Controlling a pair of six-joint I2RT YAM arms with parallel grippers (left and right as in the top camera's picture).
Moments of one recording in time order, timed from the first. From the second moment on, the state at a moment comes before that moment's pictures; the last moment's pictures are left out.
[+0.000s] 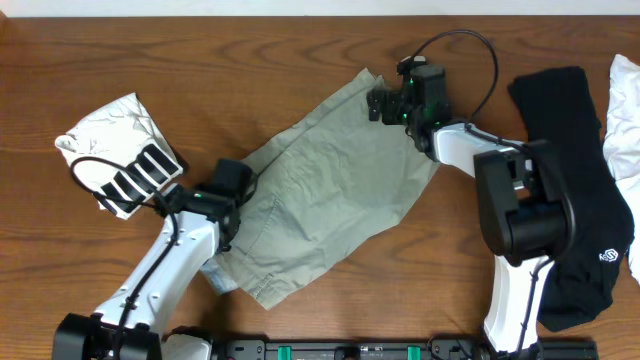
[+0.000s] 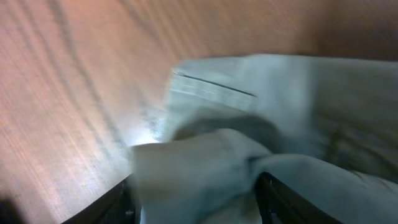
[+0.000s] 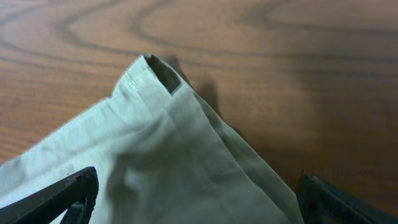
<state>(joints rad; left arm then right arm) -0.23 1.37 0.74 -0.90 -0.43 -1.15 0.24 2.16 1.27 0.19 -0.12 0.27</state>
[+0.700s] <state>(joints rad) -0.24 1.13 0.91 -0.96 -0.10 -0.89 0.18 1.86 1.28 -0.19 -0.22 0.02</state>
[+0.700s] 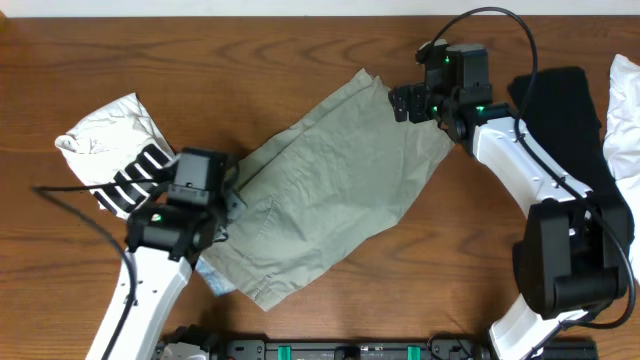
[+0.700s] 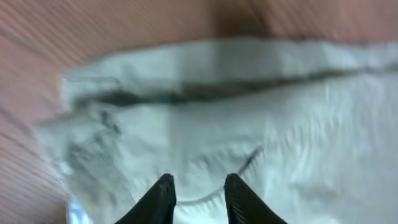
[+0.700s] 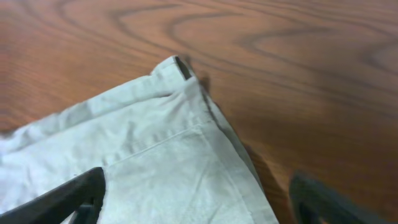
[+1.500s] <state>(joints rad) -0.26 1.66 0.84 -0.92 0.09 -0.79 0.17 2.07 1.34 -0.51 -0.26 -0.02</state>
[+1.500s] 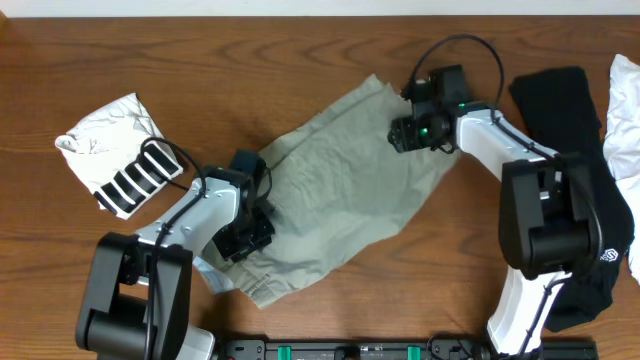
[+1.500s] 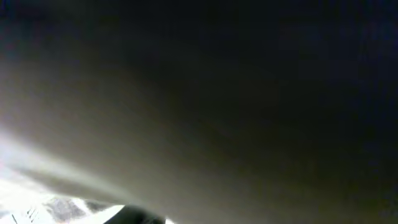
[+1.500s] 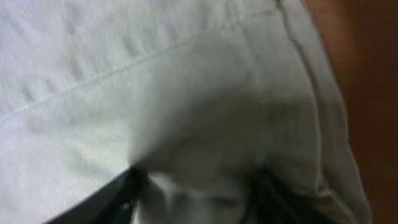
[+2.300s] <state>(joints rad) -0.07 1.68 0.87 -0.42 0.13 -0.18 0.09 2.04 1.35 -0.93 -0.10 0.29</state>
